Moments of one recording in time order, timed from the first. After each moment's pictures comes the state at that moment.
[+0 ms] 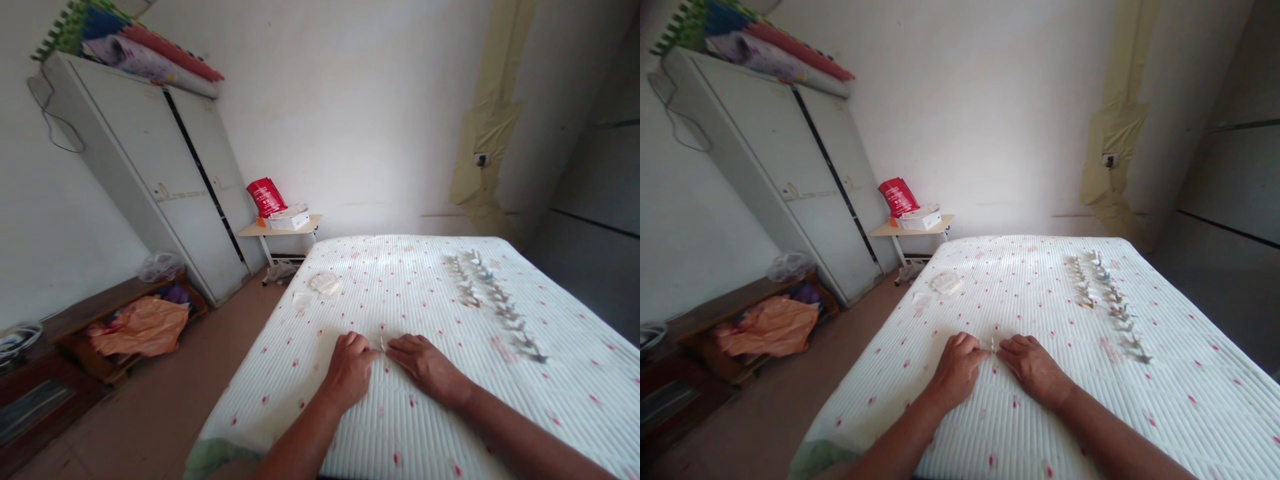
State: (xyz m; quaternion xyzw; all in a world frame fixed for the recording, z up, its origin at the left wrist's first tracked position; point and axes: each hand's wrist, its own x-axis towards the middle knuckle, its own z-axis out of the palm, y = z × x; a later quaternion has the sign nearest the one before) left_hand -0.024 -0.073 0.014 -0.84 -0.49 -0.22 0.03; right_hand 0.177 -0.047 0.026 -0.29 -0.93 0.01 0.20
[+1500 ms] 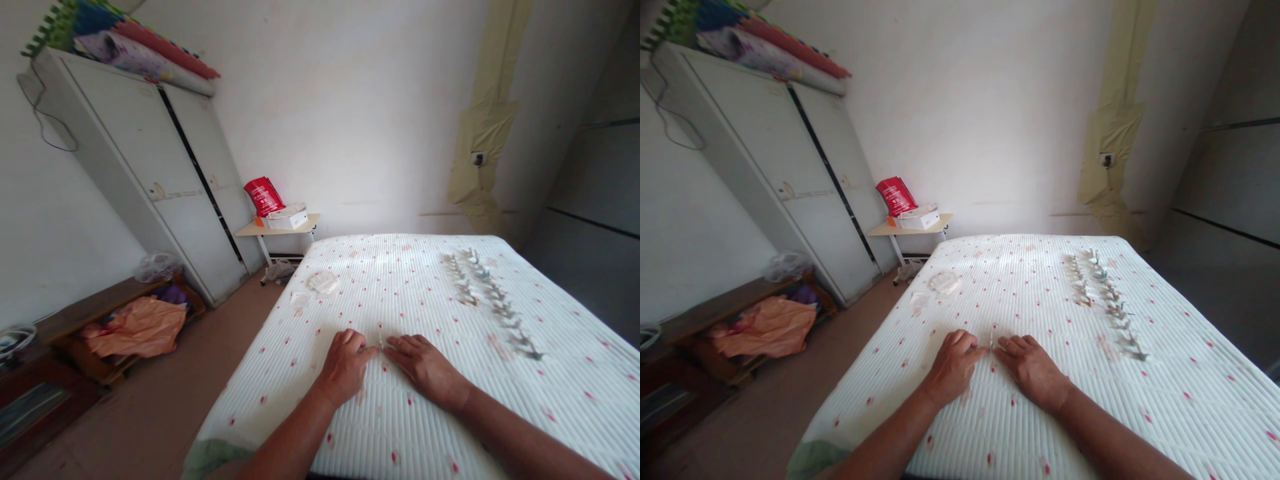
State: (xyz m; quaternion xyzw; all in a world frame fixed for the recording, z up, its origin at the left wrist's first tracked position) left_hand -0.031 -0.071 0.019 -0.87 -0.45 -0.21 0.05; right_hand 0.180 -0.052 0.021 -0.31 -0.93 -0.04 0.17
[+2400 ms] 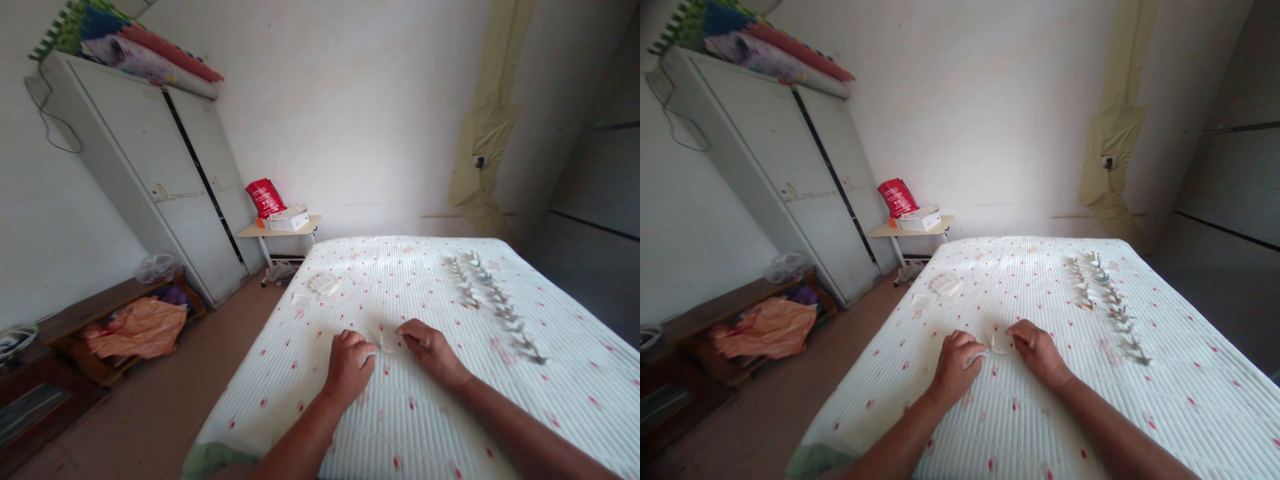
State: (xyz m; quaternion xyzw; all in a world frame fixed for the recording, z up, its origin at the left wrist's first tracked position) left_hand -0.021 -0.067 0.018 -0.78 -0.53 -0.32 -0.03; right_hand 0.186 -0.021 0.014 -0.36 -0.82 0.18 0.41
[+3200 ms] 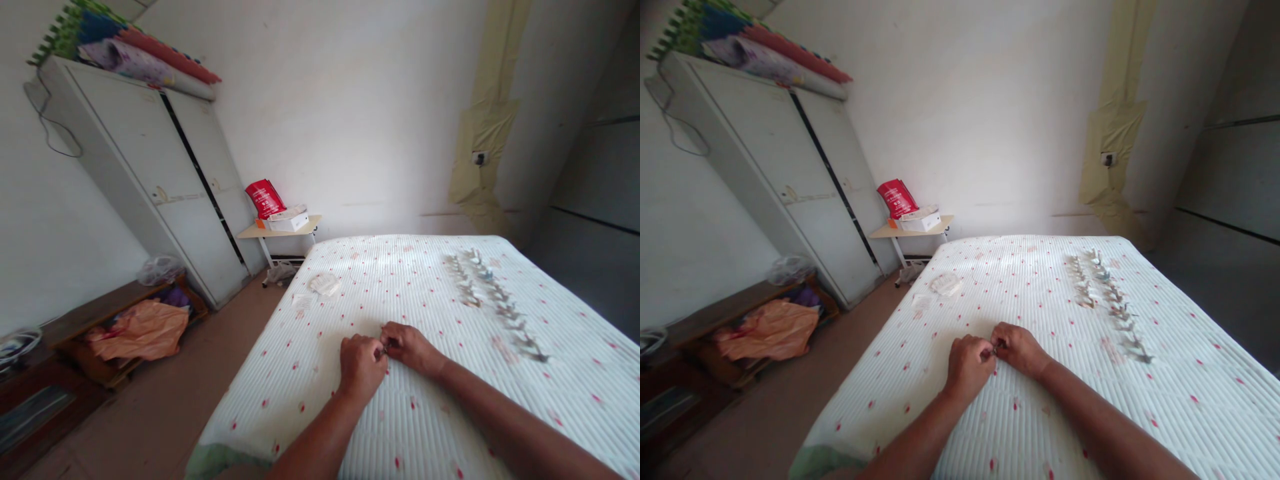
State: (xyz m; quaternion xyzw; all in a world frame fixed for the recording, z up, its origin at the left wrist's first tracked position) left_hand 0.010 -0.066 0.027 -0.73 -0.63 -0.24 -0.07; right_hand 0.155 -0.012 0.020 -0.36 -0.86 0.24 0.27
